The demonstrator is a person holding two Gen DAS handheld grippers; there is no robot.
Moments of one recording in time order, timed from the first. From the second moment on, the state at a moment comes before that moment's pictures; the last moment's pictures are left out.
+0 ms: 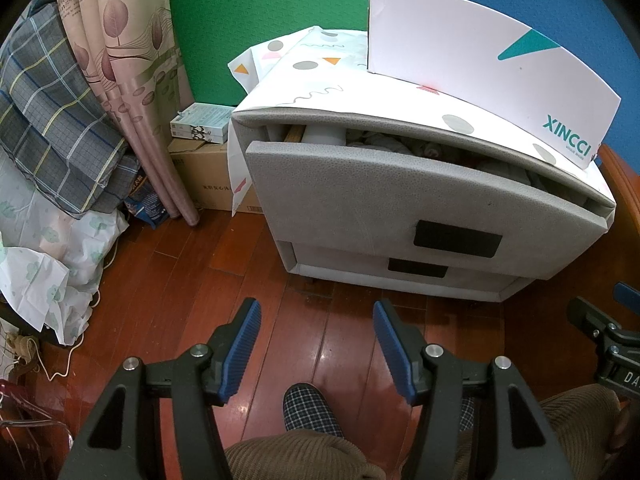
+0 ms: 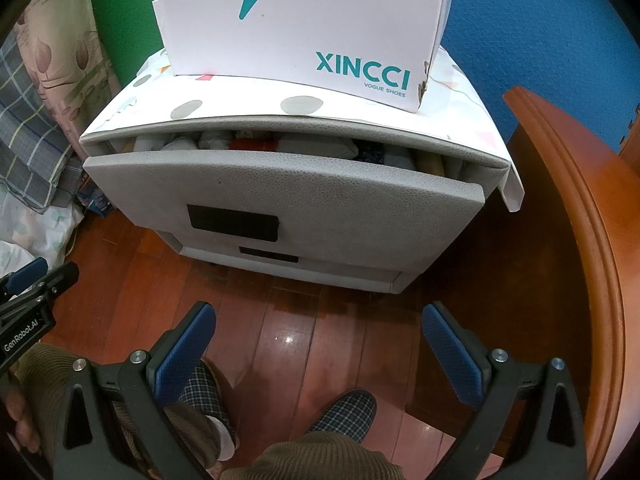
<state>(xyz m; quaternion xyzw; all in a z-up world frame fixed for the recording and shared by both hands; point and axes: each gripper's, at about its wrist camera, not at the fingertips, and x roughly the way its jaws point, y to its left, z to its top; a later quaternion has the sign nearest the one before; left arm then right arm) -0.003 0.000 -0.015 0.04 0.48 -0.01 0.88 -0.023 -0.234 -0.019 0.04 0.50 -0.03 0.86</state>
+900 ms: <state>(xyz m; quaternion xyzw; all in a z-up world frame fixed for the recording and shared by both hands) -0.005 0.004 -0.018 0.03 0.49 -0.01 0.87 -0.023 -0.242 -0.021 0.07 0.51 -0.03 0.86</state>
